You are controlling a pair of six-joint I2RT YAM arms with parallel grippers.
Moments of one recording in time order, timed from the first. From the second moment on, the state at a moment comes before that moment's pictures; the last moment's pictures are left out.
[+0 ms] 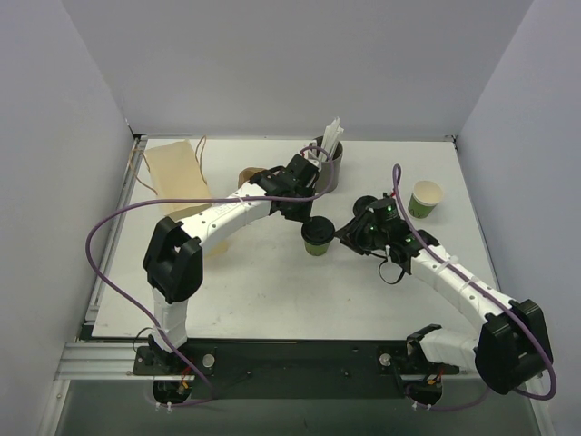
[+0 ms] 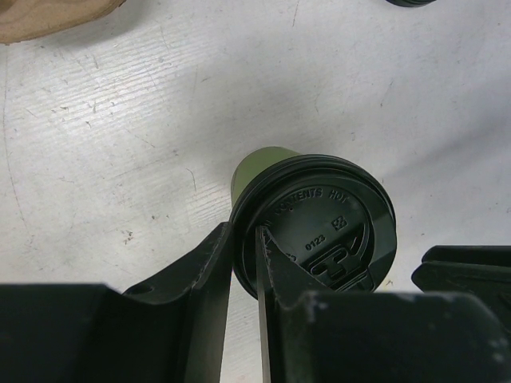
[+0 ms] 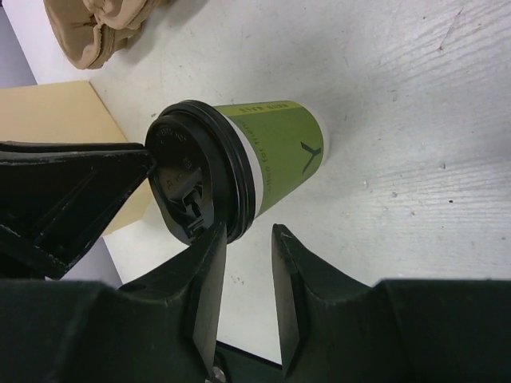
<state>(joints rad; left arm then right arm) -0.77 1.95 1.71 -0.74 -0.05 -0.47 0.45 1.18 0.73 -0.30 -0.05 1.07</state>
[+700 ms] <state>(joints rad) -0.77 1.95 1.71 -0.74 -0.05 -0.47 0.45 1.27 0.72 -0.20 -0.06 1.08</state>
